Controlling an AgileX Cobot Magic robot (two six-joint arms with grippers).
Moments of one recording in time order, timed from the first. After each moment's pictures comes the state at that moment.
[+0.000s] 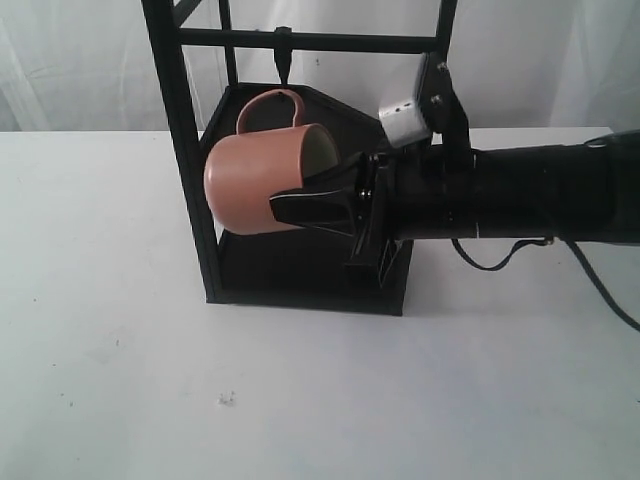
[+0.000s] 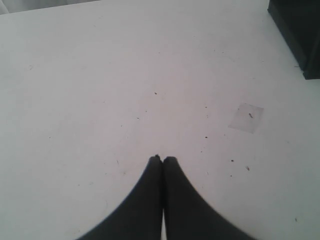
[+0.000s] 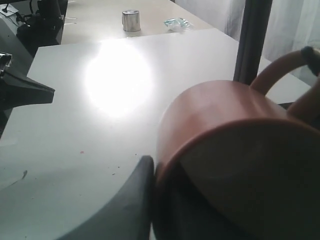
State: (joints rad) left arm 0.13 0.00 0.02 -0.06 0.42 0.16; right arm 0.37 1.55 -0.85 1.74 0.98 -2.12
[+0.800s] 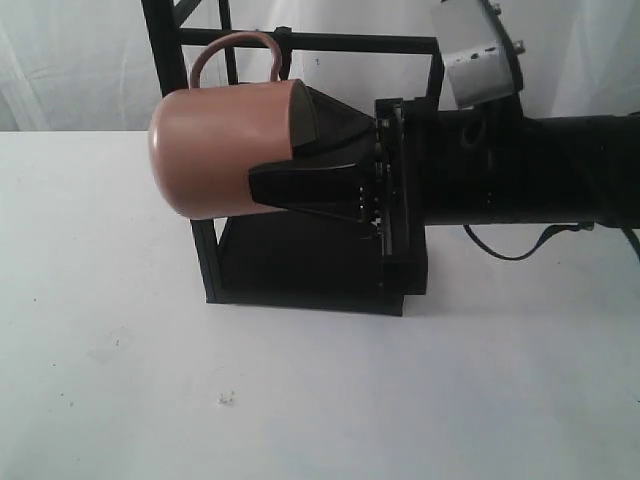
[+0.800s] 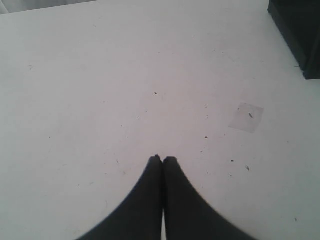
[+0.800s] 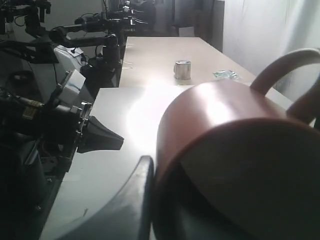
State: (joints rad) left arm 0.13 0.00 0.02 -0.06 0.42 0.16; right arm 0.37 1.45 -0.85 1.73 1.19 -2.07
